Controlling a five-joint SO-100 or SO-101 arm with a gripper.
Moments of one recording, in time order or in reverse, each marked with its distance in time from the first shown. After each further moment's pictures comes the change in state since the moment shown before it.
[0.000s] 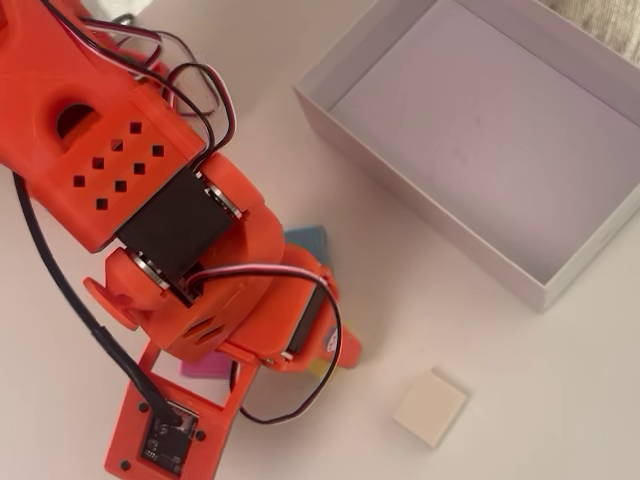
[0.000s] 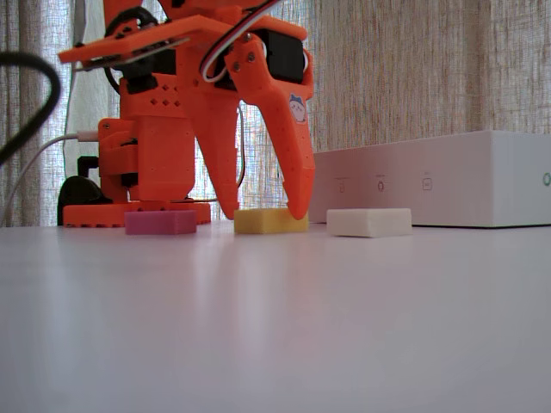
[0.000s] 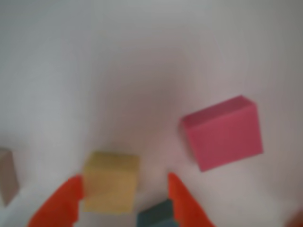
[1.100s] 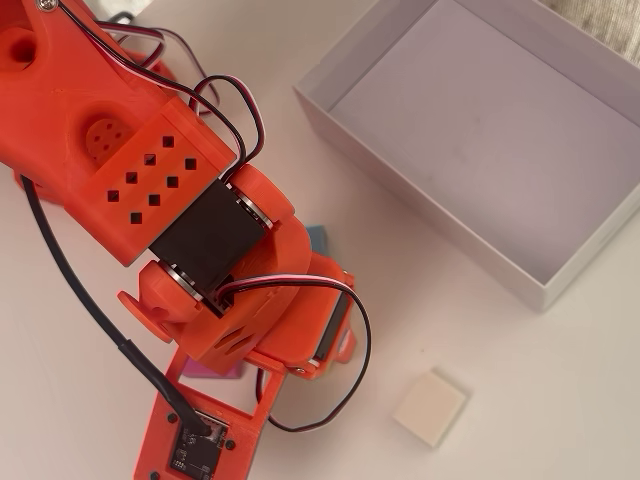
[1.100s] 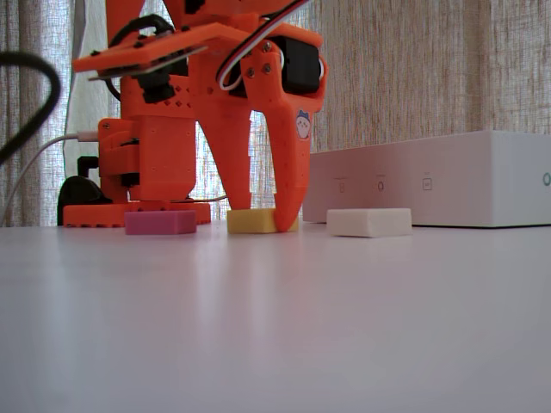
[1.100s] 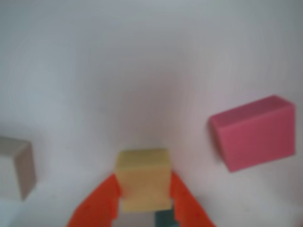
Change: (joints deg) arm -1.7 -5.3 -3.4 1.2 0.0
